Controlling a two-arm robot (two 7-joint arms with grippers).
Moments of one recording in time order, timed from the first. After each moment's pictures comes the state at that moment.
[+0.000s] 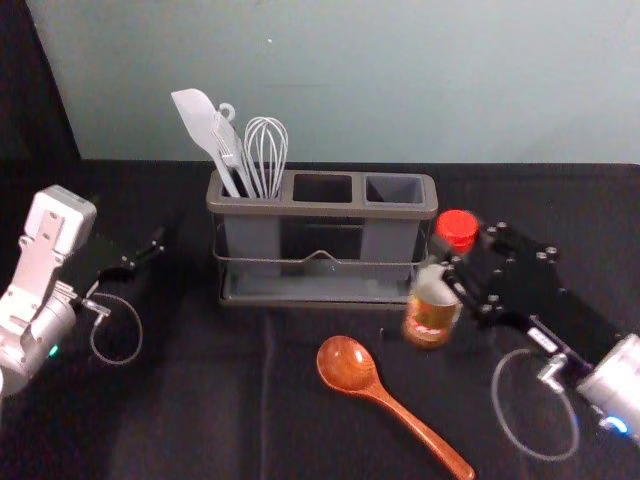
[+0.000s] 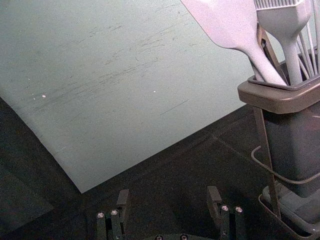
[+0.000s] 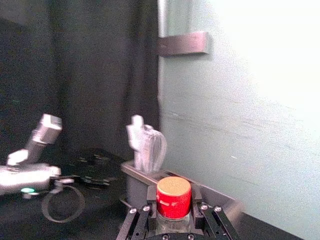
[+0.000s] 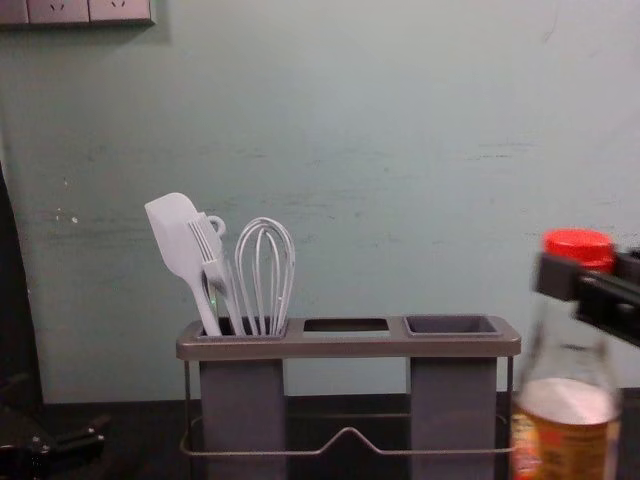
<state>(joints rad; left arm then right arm) -0.20 0.60 0.45 -1.41 -0.25 -0.12 0.03 -0.19 0.51 -0.18 -1.95 0.39 -0.16 0.38</state>
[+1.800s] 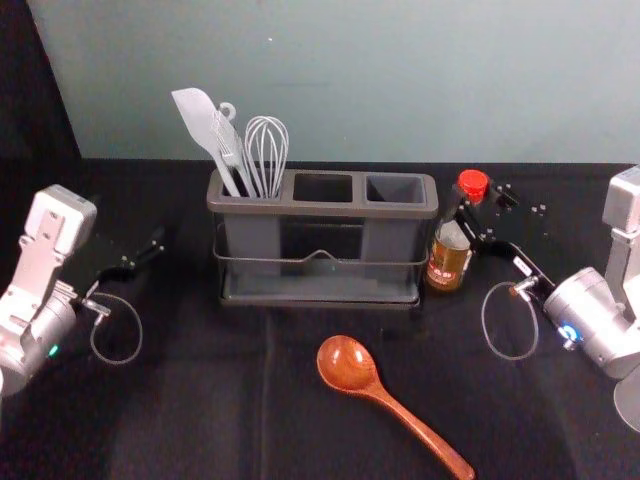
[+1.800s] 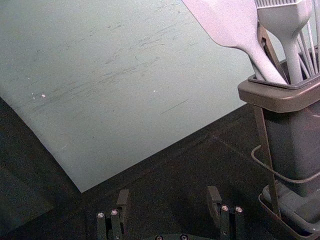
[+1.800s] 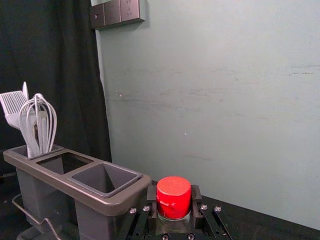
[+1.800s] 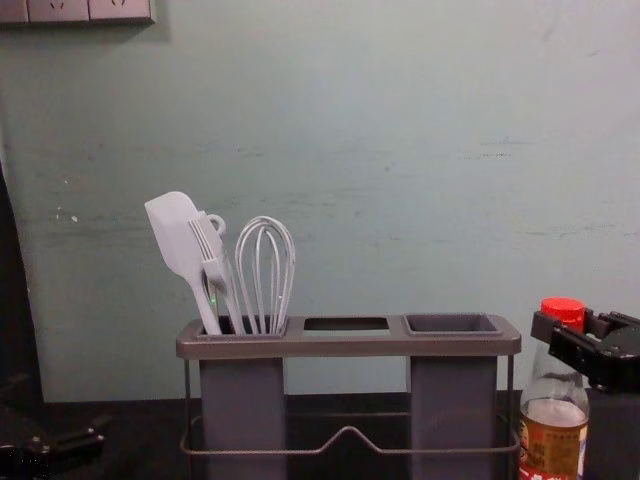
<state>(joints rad) -0.20 0.60 0.45 -1.41 -0.25 -0.12 0.03 0.19 0.33 -0.20 -1.36 0.37 -0.23 0.43</state>
